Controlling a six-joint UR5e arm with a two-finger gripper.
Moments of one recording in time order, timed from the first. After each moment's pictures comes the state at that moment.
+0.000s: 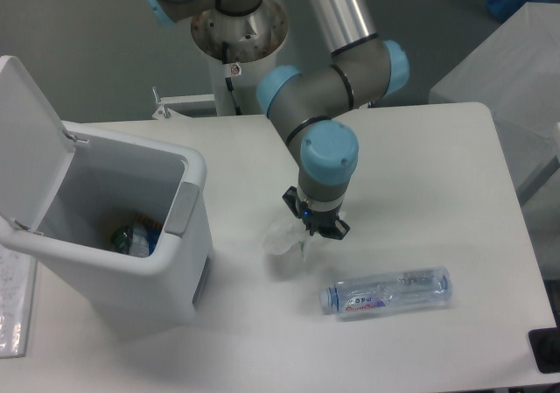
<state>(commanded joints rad) 2.52 -1.90 -1.71 -1.06 1.47 1.12</state>
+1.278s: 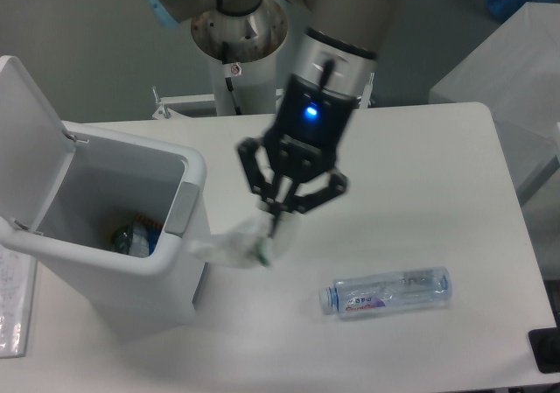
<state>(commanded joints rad) 2.42 -1.73 -1.40 -1.10 0.93 0.65</state>
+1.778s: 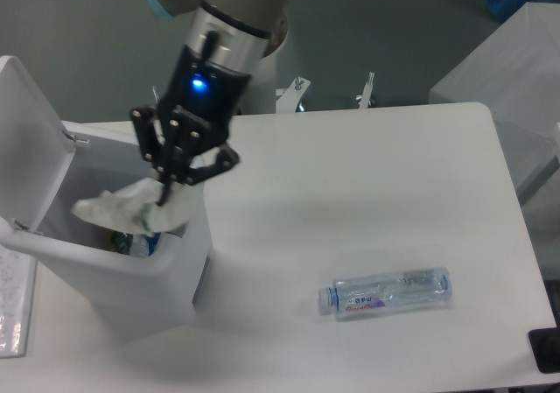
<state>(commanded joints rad) 2.33 -1.64 -1.54 -1.10 0.93 0.64</state>
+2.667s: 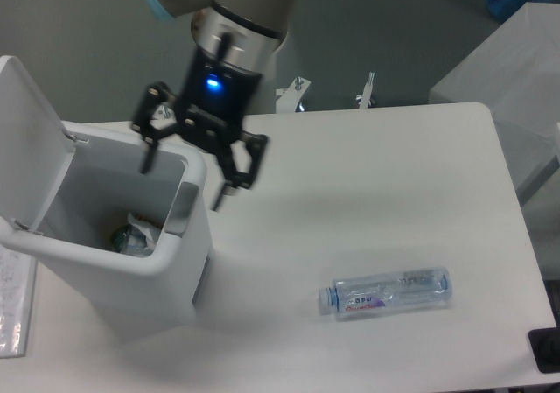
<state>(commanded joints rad) 2.52 -1.79 -1.45 -1.07 0.94 0.67</state>
